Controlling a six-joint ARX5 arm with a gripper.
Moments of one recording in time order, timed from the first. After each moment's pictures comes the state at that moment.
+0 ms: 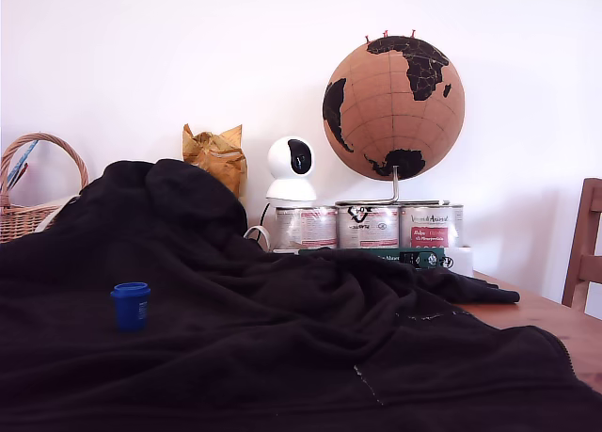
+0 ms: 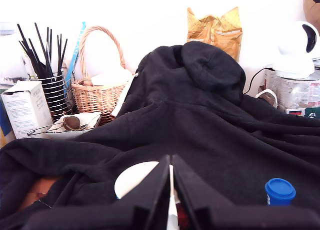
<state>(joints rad) -0.01 0.00 0.01 -0.01 0.00 0.00</state>
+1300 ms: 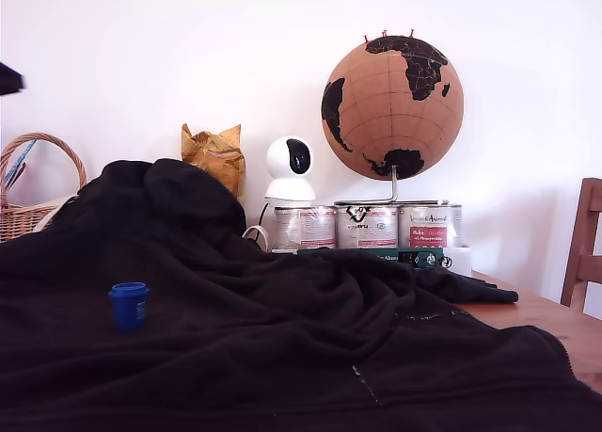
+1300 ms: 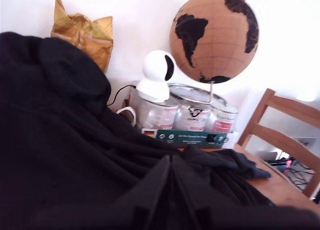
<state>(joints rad) -0.26 0.64 0.13 0.53 0.19 -0.33</state>
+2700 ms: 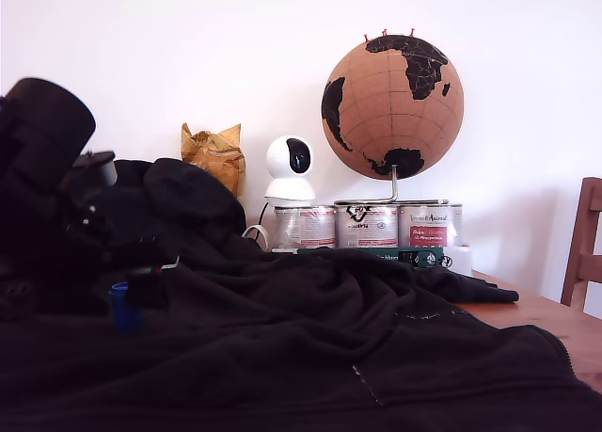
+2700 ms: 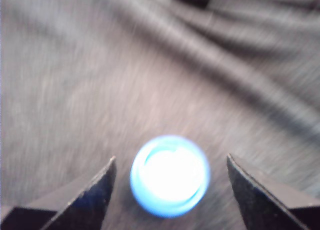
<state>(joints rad) -0.39 1.78 0.58 0.59 -0.10 -0.23</state>
